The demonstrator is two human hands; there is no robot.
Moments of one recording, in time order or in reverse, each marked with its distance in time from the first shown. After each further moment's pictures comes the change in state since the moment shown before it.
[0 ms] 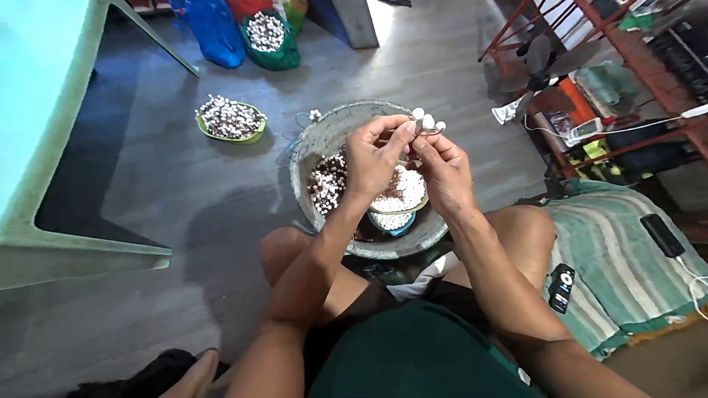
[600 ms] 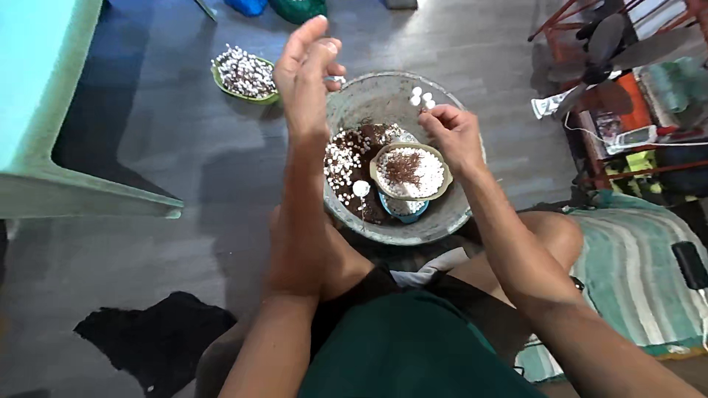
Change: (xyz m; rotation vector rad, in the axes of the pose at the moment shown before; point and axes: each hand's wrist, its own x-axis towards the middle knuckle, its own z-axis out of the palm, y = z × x) left_hand 0.051 0.007 -0.116 0.039 0.360 -0.139; right_hand 0.078 0.067 -0.017 -0.407 -0.155 -0.001
